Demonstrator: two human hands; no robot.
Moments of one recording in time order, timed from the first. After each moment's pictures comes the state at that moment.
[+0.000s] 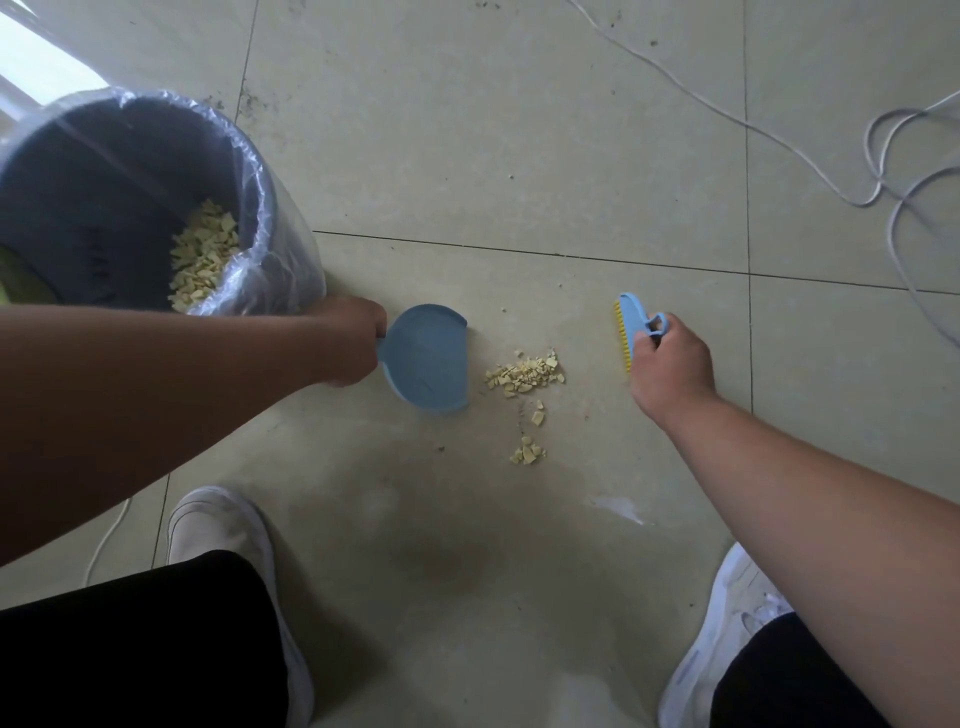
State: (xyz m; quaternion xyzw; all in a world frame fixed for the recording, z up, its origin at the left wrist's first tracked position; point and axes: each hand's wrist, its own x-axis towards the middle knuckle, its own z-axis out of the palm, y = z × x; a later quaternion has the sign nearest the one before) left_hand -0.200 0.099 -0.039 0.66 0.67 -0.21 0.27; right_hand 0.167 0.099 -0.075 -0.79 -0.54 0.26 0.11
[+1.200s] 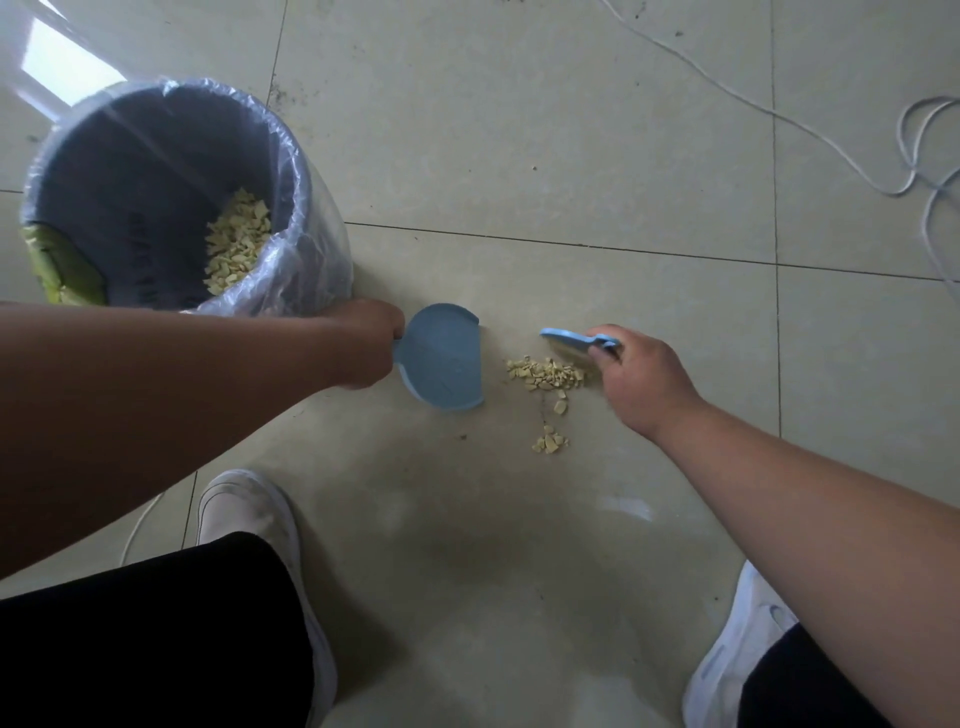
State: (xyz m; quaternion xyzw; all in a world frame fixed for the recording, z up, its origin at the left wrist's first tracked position) left_hand -0.208 0.078 -0.039 0.67 0.66 -0.21 0.27; right_hand 0.125 0.070 -0.069 -0.66 -0.67 0.33 0.08
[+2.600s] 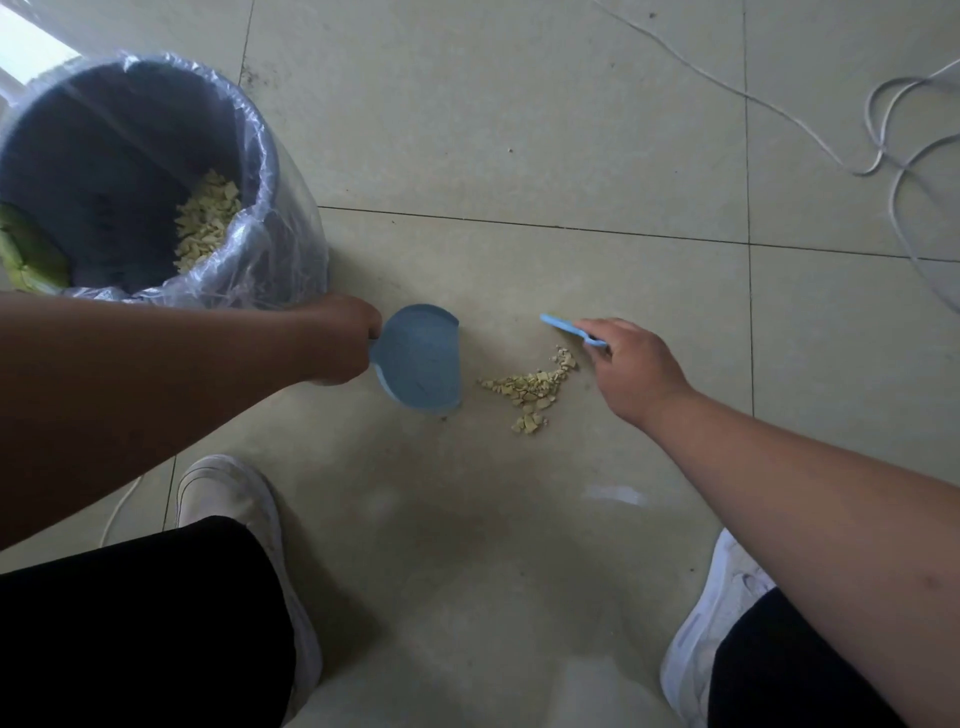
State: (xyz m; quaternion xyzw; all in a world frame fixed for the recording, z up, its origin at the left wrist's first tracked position) left_hand -0.204 0.064 -0.030 0.70 0.61 -0.28 0.24; right_hand 0.151 0.055 -0.076 -0.62 -0.71 0.31 0.08
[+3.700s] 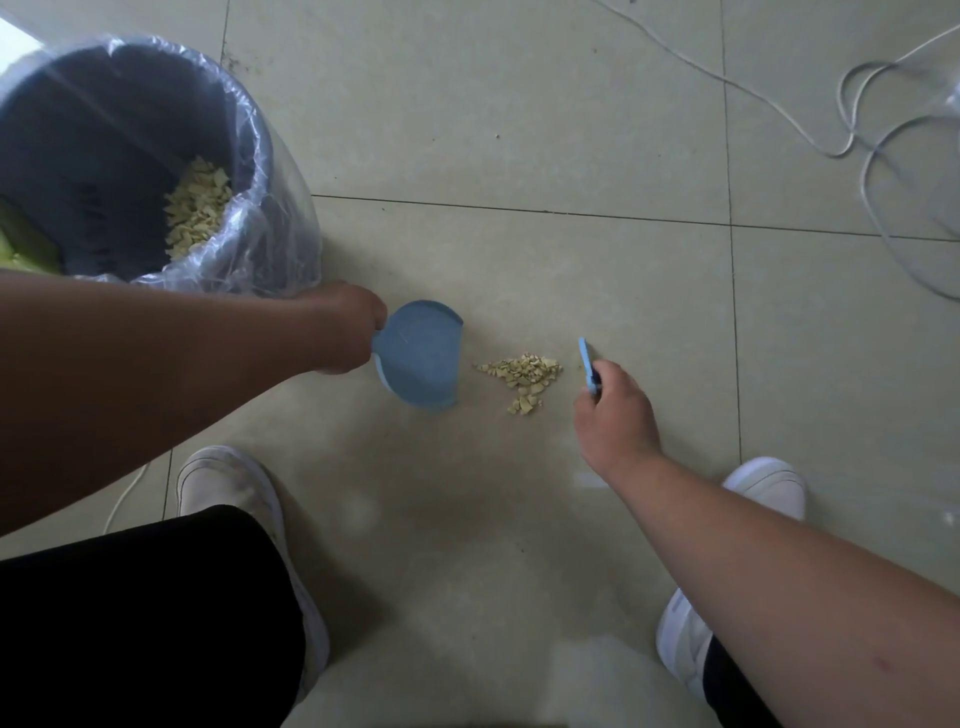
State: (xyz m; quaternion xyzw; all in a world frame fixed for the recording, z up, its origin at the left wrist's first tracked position) left_hand -0.196 0.062 -0.027 0.72 0.58 -0.31 0.23; right_hand 0.127 -0.032 -0.078 -0.78 -0.55 0.30 0.08
